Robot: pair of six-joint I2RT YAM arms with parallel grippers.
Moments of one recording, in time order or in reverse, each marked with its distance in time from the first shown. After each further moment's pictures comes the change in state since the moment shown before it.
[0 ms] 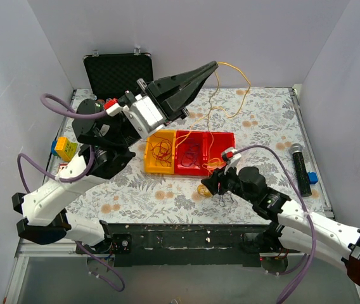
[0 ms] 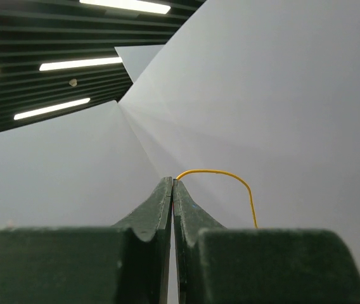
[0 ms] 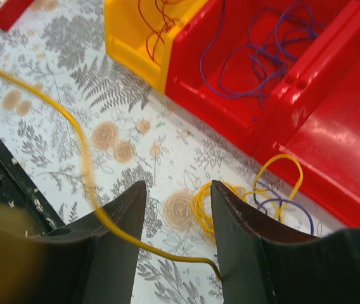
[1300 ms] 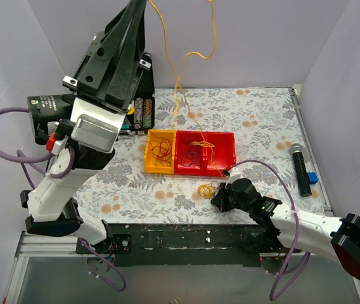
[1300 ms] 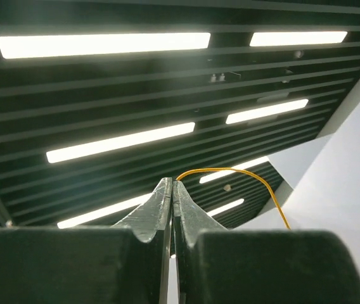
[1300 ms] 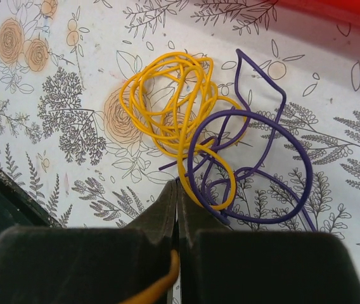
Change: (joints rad) left arm -0.003 0.150 0.413 0.182 0.061 0.417; right arm 0.000 0.123 -0.214 -0.007 -0.014 0.238
